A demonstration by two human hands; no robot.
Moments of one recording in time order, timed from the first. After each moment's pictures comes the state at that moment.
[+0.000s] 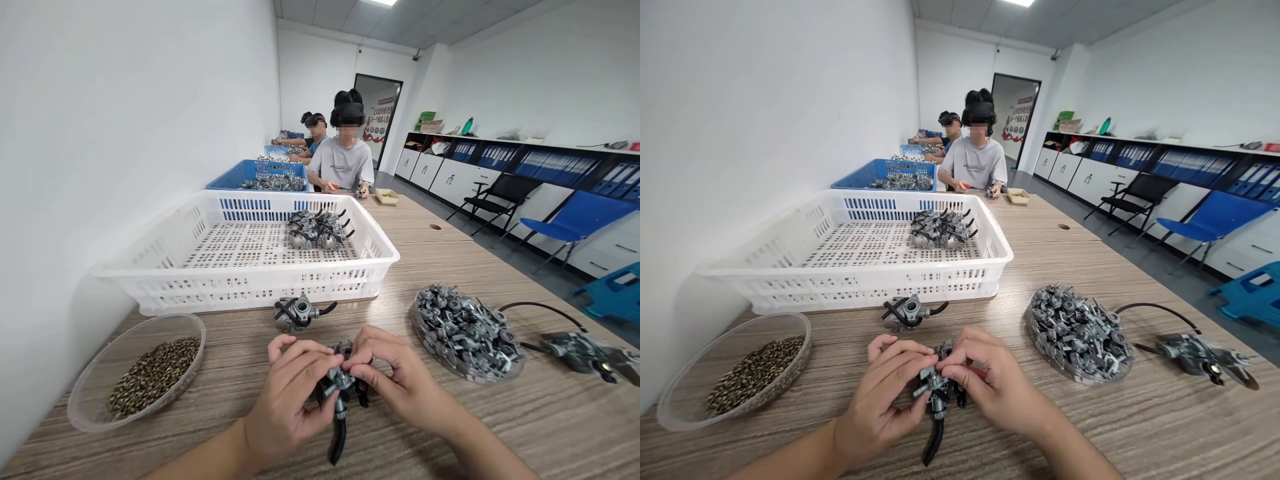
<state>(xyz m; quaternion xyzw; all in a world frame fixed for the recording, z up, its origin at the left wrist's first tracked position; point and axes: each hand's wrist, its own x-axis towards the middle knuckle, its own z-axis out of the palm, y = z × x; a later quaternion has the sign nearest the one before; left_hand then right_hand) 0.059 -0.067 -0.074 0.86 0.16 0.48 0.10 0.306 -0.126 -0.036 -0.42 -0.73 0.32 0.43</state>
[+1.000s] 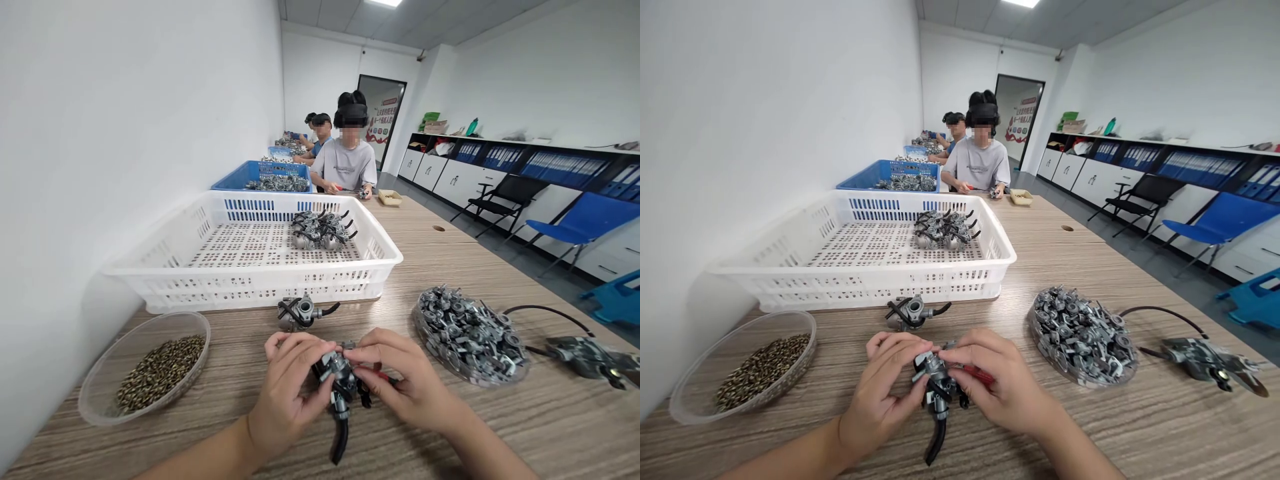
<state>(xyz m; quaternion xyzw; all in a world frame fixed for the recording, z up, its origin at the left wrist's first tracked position) 0.058 -0.065 -0.078 0.84 0.21 0.48 0.12 0.315 -0.124 -0.043 -0.36 -0.82 0.15 0.42</state>
